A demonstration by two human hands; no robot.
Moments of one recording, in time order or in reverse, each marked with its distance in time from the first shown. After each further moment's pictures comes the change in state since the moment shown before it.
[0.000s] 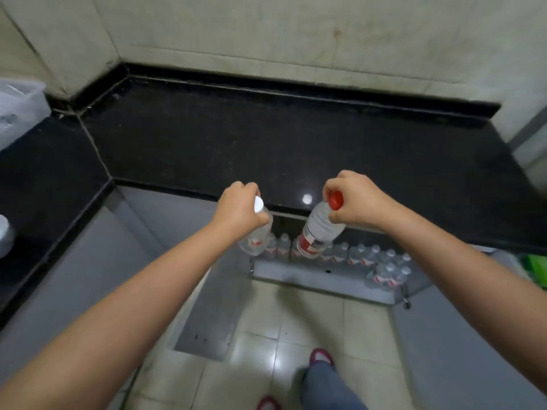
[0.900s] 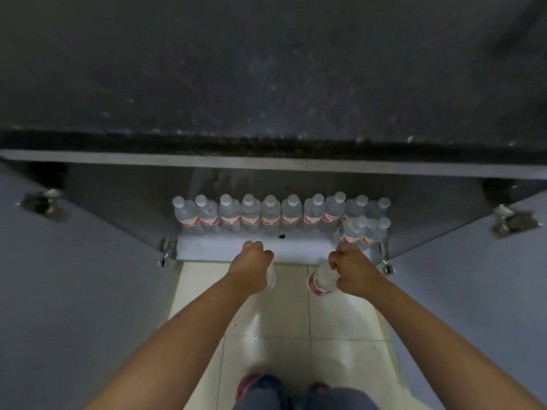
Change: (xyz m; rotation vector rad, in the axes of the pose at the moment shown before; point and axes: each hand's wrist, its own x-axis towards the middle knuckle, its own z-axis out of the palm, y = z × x) left_hand 0.090 0.033 0.456 0.427 -0.686 0.249; right_hand -0.025 0.361 0.364 0.019 -0.389 0.264
